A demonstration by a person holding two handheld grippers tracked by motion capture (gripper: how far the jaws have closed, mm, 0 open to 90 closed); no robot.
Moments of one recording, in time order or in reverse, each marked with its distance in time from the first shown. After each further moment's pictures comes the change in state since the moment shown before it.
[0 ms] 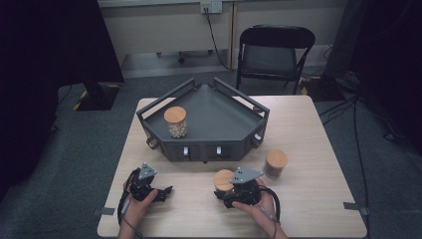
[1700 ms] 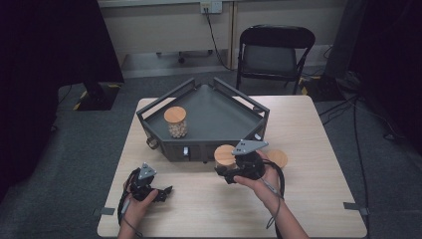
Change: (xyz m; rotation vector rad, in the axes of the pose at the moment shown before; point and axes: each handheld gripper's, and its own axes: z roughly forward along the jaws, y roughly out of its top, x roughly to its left) left arm 0.000 0.000 0.000 0.001 0.000 0.002; right arm -0.026 0.077 -0.030 0.000 -0.024 0.025
